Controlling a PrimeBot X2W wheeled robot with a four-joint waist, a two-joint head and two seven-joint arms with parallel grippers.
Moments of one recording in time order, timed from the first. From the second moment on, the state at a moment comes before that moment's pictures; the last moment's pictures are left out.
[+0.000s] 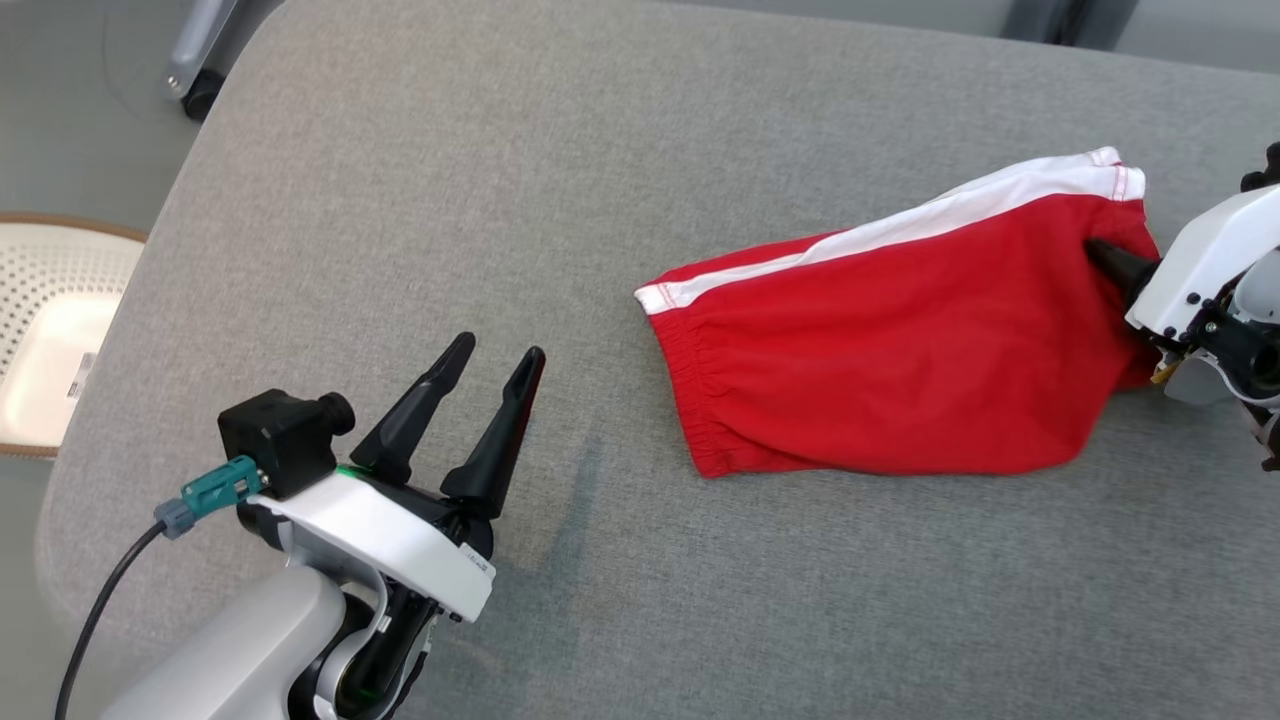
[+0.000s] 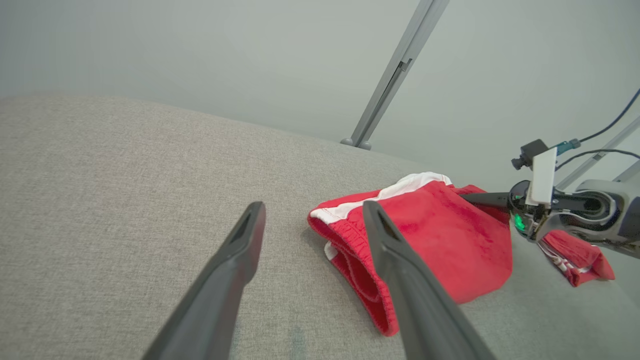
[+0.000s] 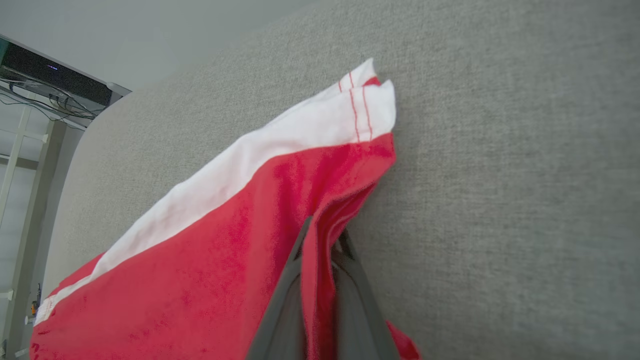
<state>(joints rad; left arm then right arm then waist) -0.48 0.52 -0.85 -0.01 -1.10 0.17 -0.26 -1.05 -0.47 0.97 1.03 1.51 0.13 0.26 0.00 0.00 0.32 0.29</state>
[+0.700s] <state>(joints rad) -0.17 0.42 -0.58 0.06 -0.90 0.19 -0.26 -0.69 -0.52 0.92 0.82 1.58 0.13 0.00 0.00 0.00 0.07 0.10</state>
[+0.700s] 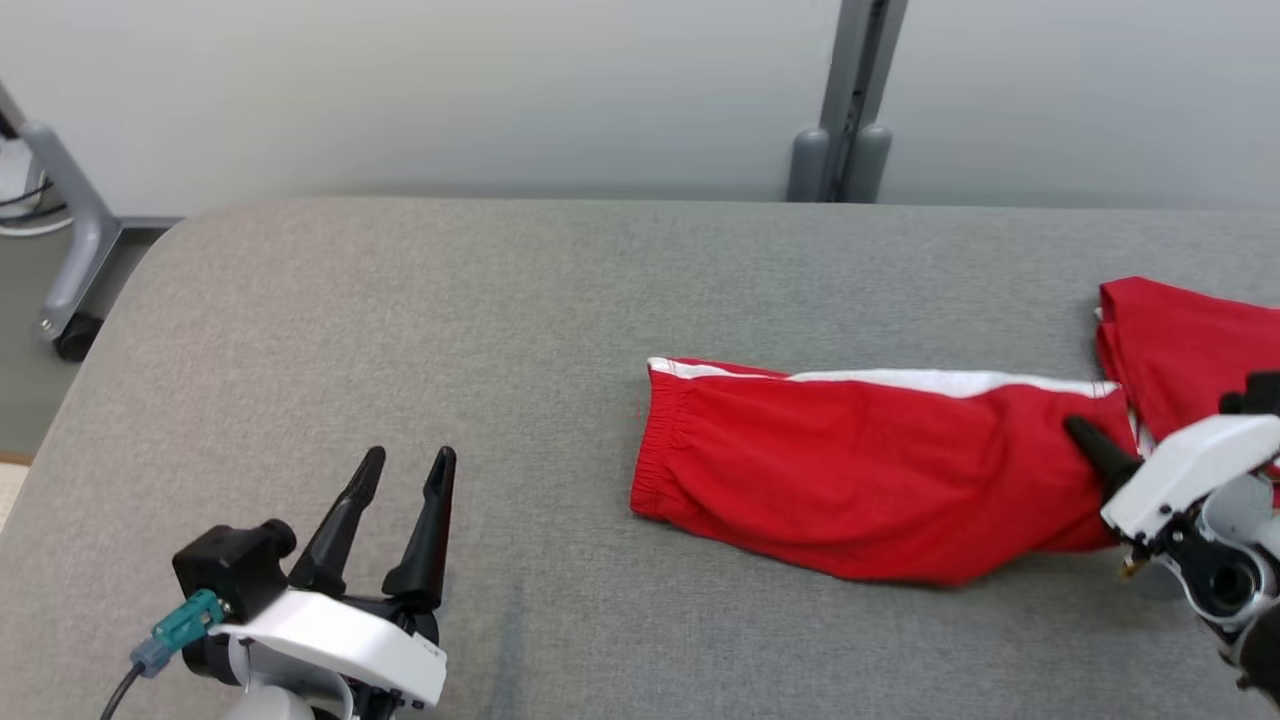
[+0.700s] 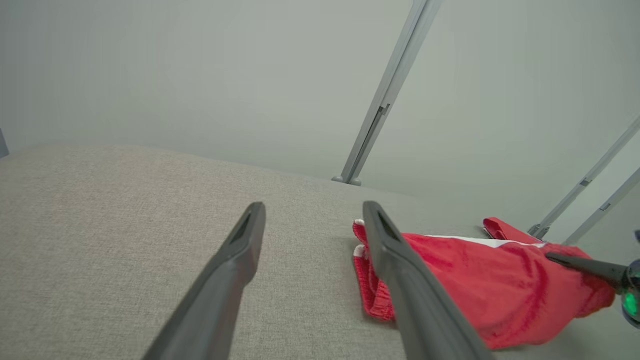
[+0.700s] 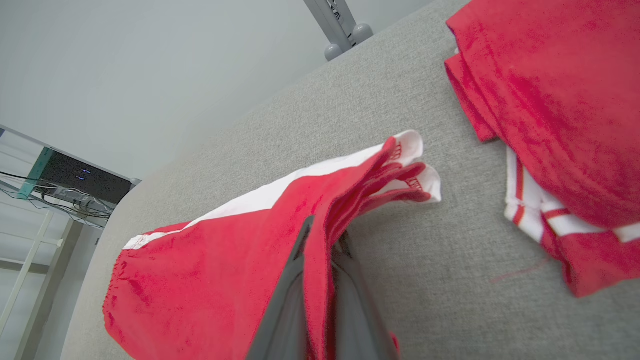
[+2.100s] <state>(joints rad) -0.17 0.33 -0.58 0.20 -0.84 0.10 -0.26 -0.81 -0.16 1.02 0.99 1.48 0.13 0.00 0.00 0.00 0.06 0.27</state>
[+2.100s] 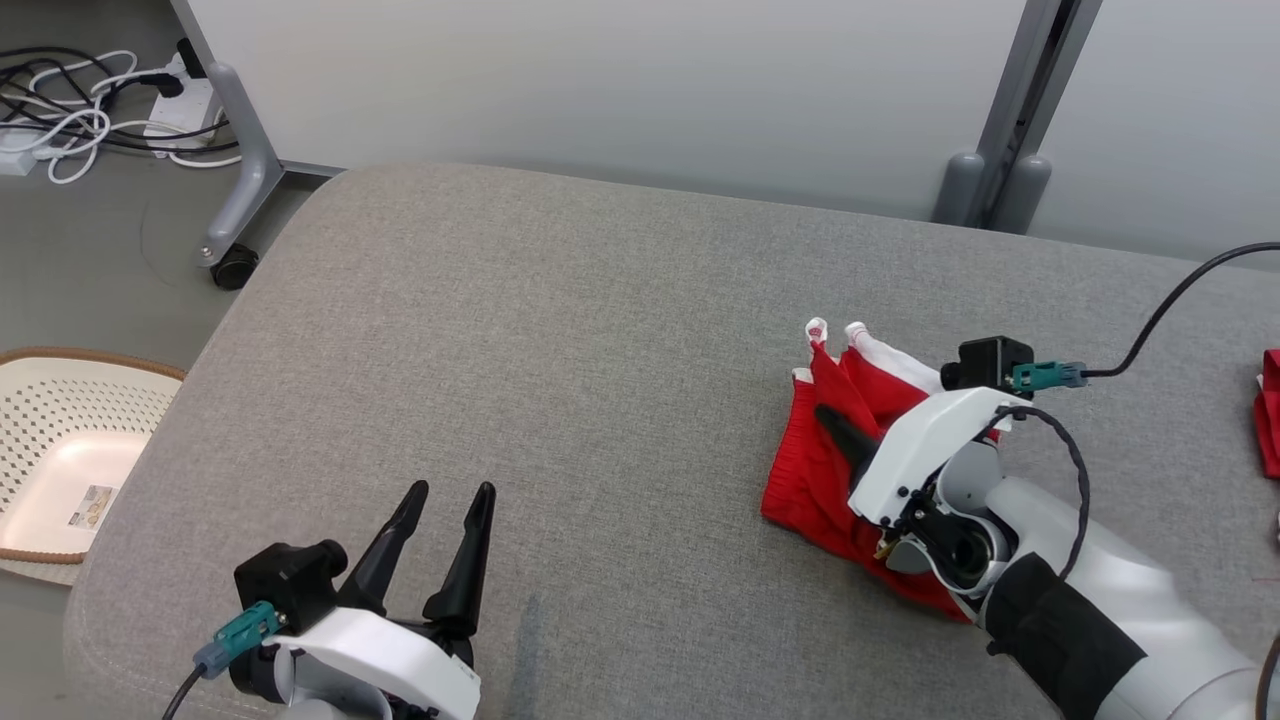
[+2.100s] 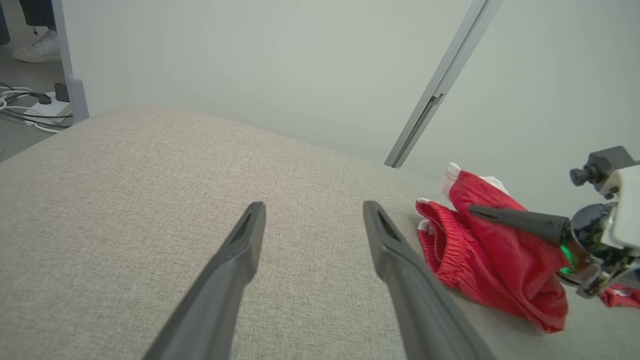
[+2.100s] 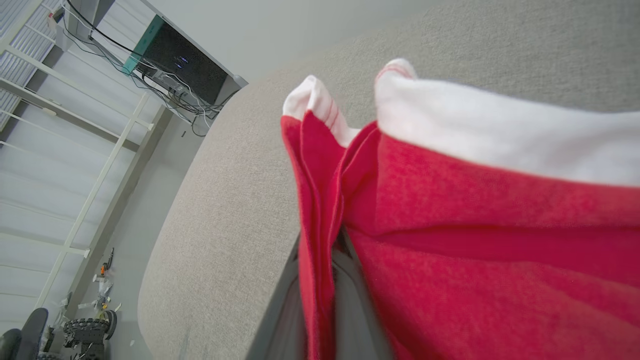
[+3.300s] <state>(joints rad) 0.02 0.22 -0.23 0.04 -0.53 0.09 -0.26 -0.09 -0.24 0.09 0.20 0.54 0.13 -0.26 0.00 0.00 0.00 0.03</state>
